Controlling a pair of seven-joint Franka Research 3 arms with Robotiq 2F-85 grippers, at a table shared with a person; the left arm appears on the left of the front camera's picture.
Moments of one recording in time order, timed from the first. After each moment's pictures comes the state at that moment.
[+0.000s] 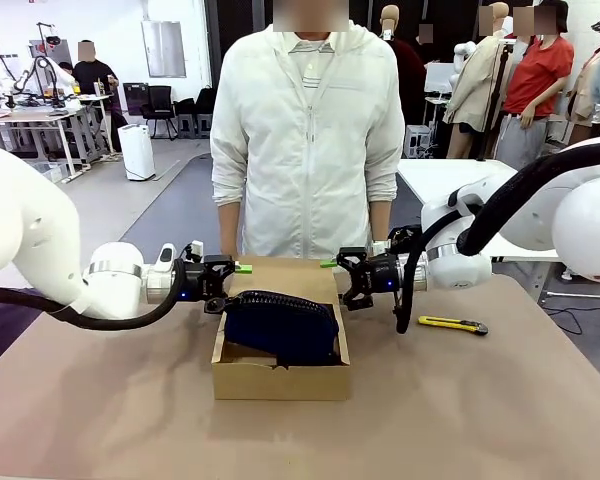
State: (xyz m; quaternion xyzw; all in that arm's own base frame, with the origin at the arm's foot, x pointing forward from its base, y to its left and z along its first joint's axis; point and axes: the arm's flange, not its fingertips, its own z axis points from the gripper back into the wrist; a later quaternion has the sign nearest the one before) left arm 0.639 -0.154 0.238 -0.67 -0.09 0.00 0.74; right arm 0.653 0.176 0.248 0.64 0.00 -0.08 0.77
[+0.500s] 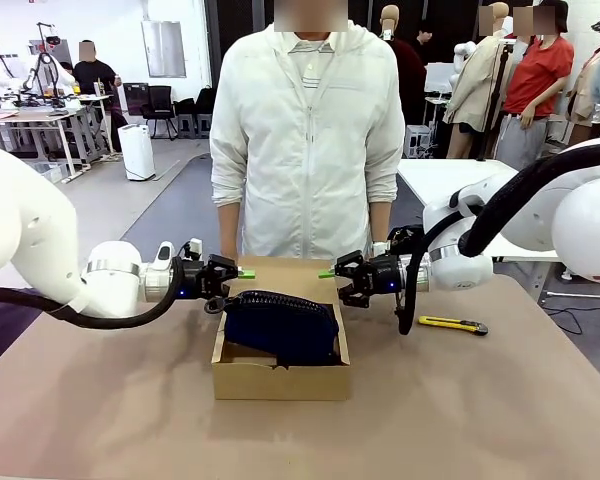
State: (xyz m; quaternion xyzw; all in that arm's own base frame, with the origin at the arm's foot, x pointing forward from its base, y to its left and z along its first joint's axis) left arm 0.641 -0.150 0.243 -0.67 -0.10 0.00 0.73; right arm 0.652 0.172 0.246 0.64 0.00 -0.06 0.77
